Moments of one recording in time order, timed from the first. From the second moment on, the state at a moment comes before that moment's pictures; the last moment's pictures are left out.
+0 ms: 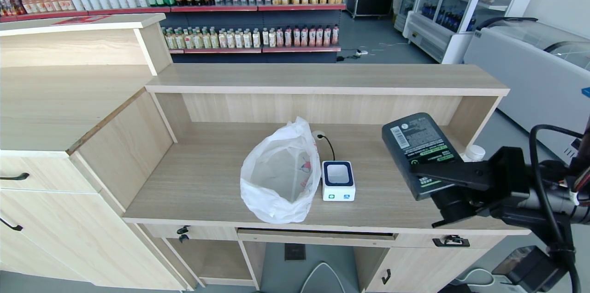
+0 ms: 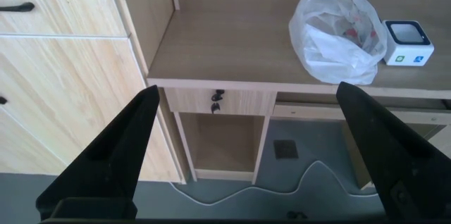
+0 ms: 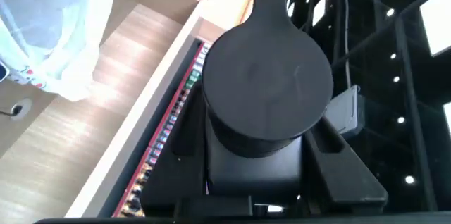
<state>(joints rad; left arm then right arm) 0.00 0.00 0.00 0.00 0.00 0.00 0.31 1.39 -0.57 -0.64 0.87 -2.35</state>
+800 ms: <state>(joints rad) 0.00 0.00 0.00 0.00 0.00 0.00 0.52 1.29 -0.50 -0.64 0.88 -2.49</state>
